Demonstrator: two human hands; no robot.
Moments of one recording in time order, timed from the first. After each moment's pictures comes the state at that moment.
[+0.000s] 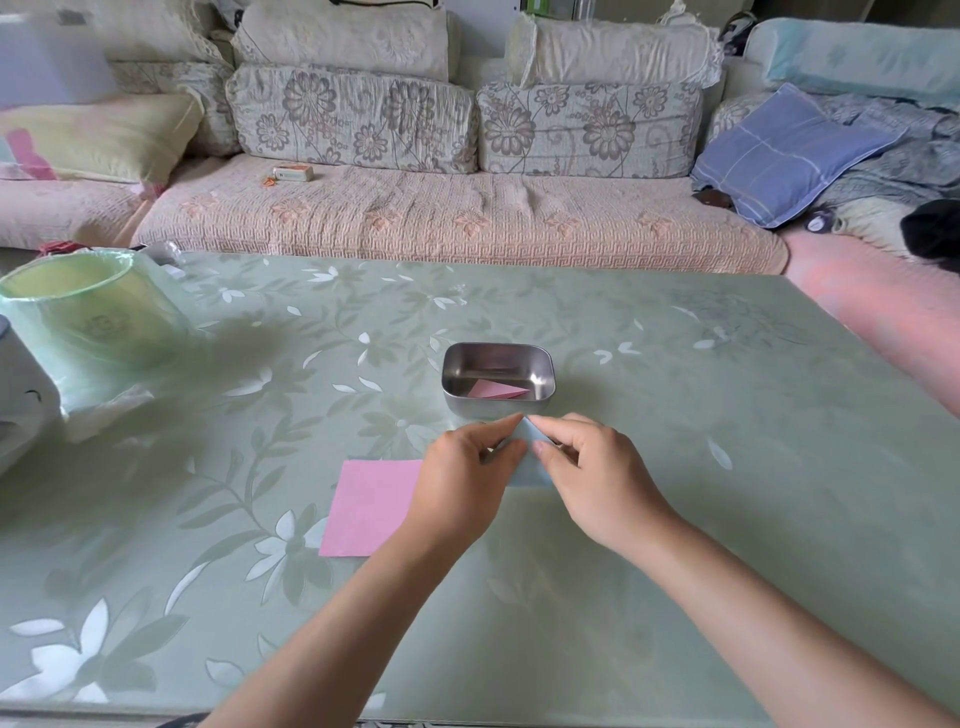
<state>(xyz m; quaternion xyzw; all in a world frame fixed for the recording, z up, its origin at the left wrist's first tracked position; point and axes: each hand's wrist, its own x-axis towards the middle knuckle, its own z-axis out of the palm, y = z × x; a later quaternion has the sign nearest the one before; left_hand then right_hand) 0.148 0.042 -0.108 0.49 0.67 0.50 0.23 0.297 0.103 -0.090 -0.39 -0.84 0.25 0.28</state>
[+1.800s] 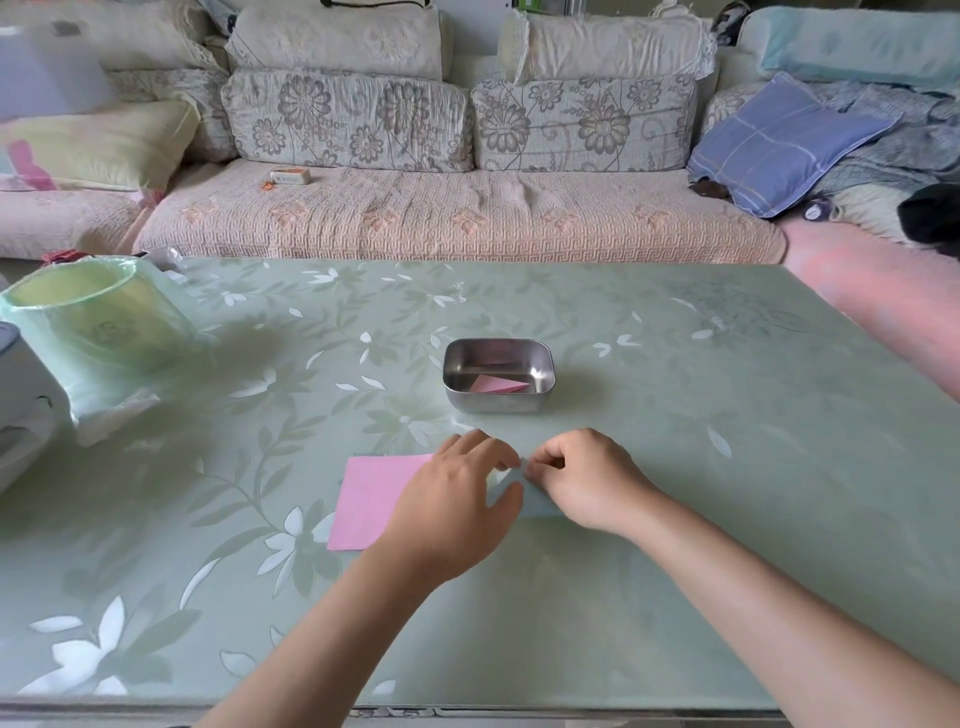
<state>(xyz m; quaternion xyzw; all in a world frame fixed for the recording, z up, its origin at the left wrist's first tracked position) 0.143 0.004 -0.098 0.66 0.68 0.30 0.08 0.291 0.106 -0.090 -0.49 -0.82 0.29 0.10</state>
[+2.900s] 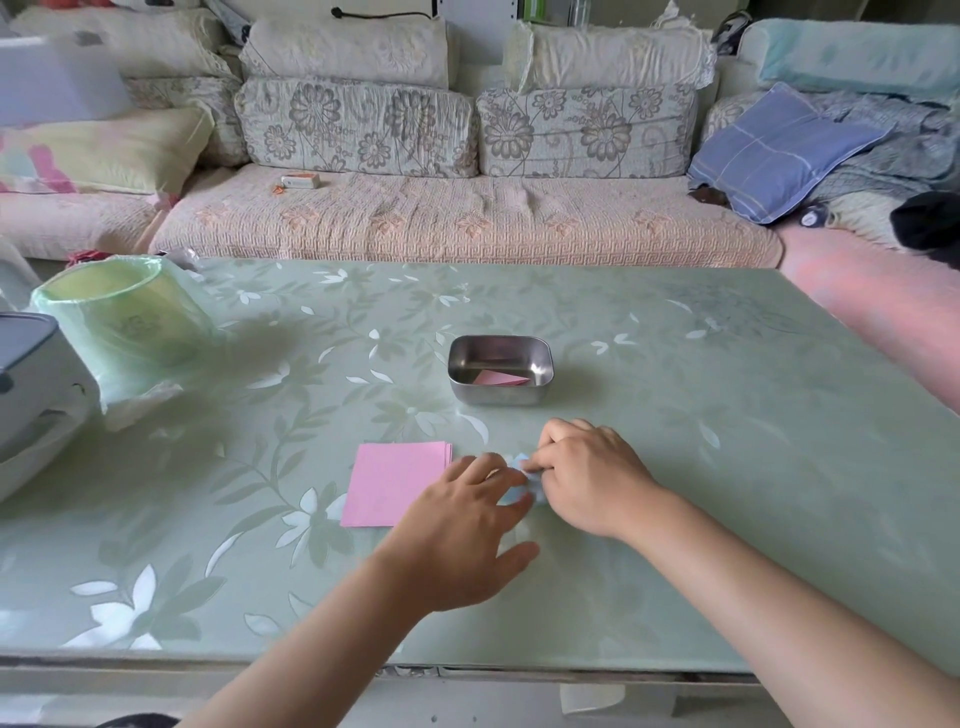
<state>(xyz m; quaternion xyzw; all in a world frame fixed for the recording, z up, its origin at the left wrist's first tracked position) 0.150 -0.028 -0.101 0.80 0.59 0.10 -0.04 0.302 0.097 -0.093 -0.36 -0.93 0.09 0.05</state>
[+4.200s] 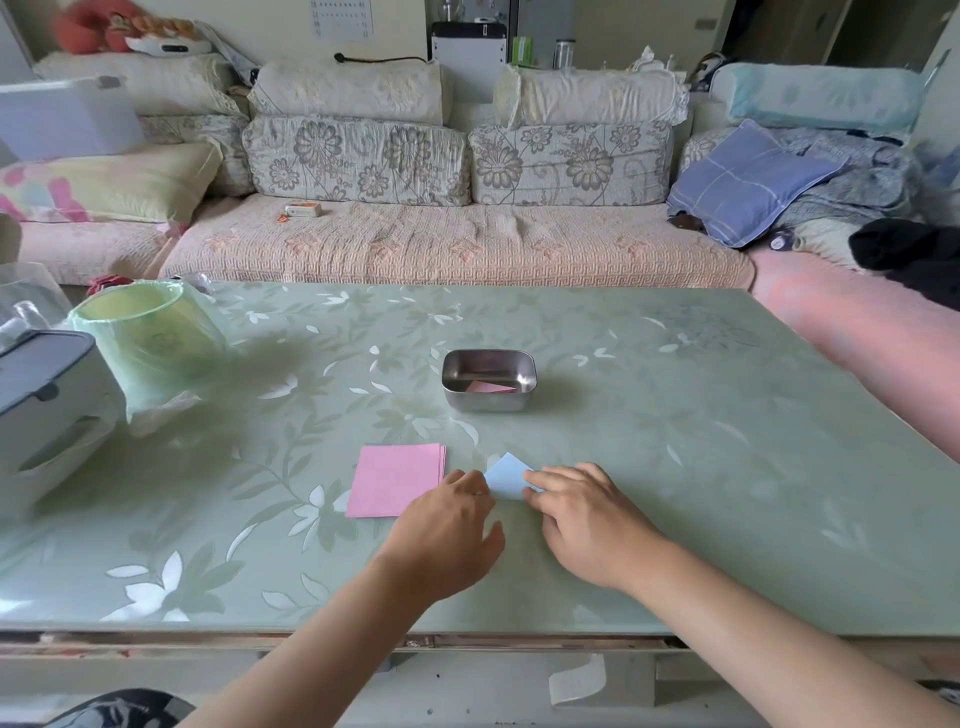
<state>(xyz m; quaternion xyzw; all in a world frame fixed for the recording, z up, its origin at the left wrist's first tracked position) 0.159 -0.043 -0.110 0.71 0.69 0.13 0.00 0.344 0.052 -0.108 -0.29 -0.95 0.02 0.06</state>
